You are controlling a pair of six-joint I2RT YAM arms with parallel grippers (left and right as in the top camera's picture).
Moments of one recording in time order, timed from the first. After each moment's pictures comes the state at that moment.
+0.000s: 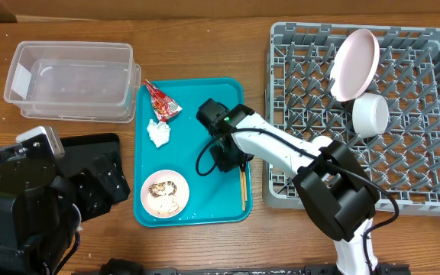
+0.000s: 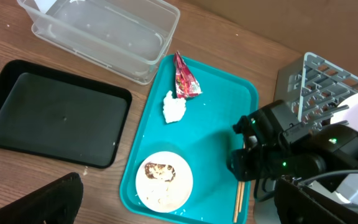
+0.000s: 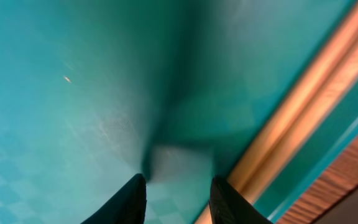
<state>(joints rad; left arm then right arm) -0.23 0.96 1.76 -1.55 -0.17 -0.57 0.74 2.10 1.50 -0.96 0.00 0.28</state>
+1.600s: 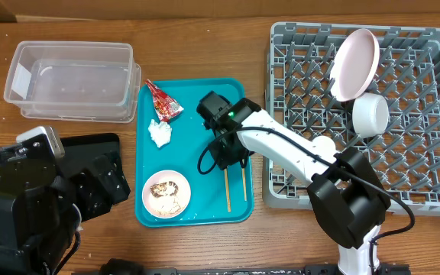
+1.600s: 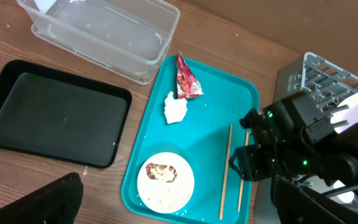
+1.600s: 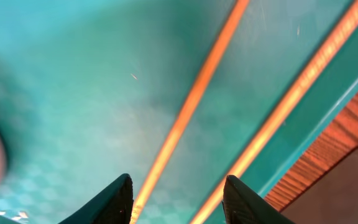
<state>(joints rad) -0.23 0.96 1.76 -1.55 -0.17 -0.57 0.74 2.03 1.55 -1.02 -0.06 0.23</state>
